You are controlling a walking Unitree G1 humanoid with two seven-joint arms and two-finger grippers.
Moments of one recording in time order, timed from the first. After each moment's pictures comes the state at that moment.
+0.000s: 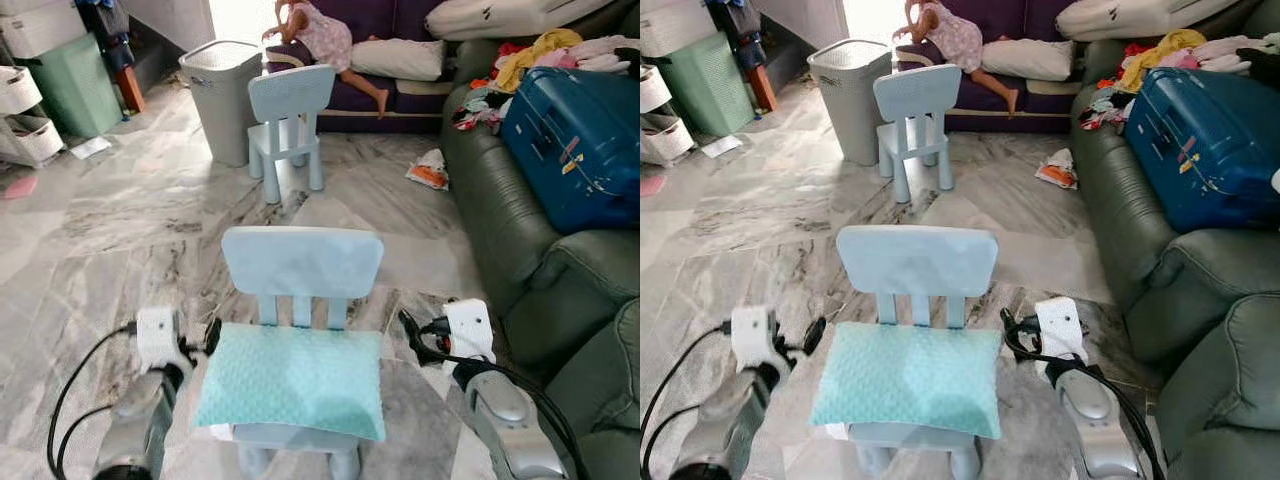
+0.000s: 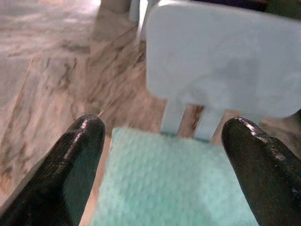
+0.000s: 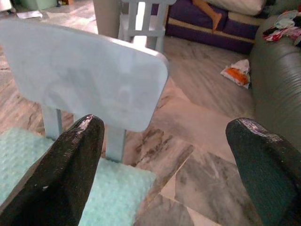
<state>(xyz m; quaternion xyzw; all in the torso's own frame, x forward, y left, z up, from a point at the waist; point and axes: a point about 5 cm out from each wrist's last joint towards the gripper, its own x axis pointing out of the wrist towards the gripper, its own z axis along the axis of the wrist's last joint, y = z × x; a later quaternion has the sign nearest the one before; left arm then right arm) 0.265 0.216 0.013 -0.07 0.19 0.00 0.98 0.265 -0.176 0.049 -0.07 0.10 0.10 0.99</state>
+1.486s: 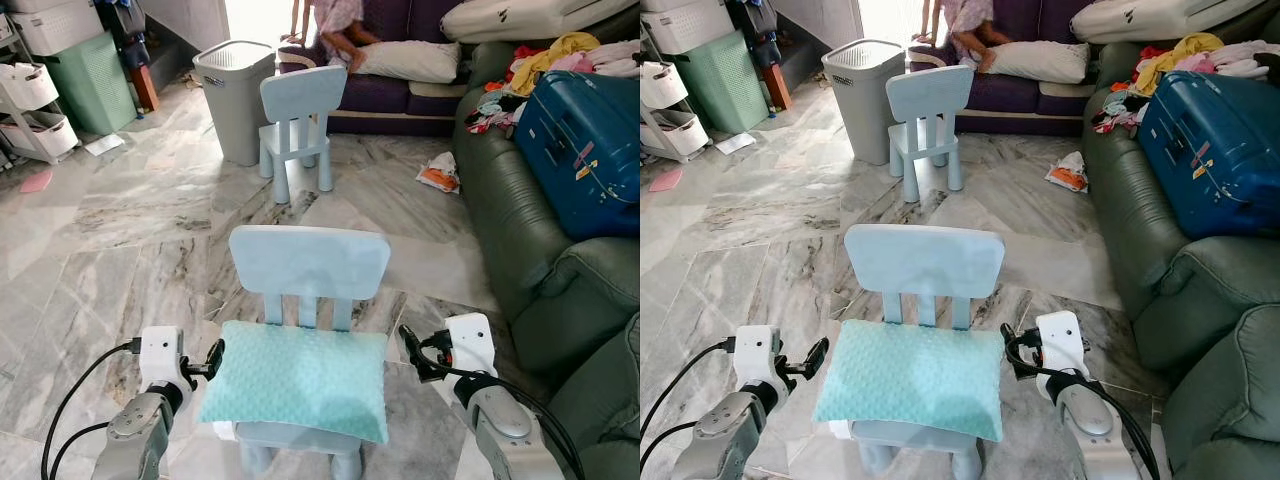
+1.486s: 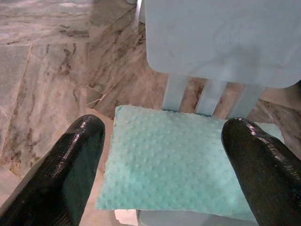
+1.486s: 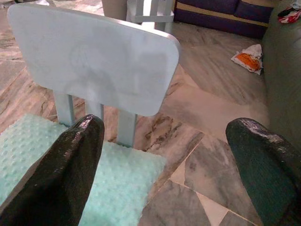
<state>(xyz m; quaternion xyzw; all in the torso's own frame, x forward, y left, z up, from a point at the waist) 0.246 0.213 0.005 -0.05 0.22 -0.03 0.97 0.250 -0.175 0.042 -0.06 0.13 0.10 0.98</state>
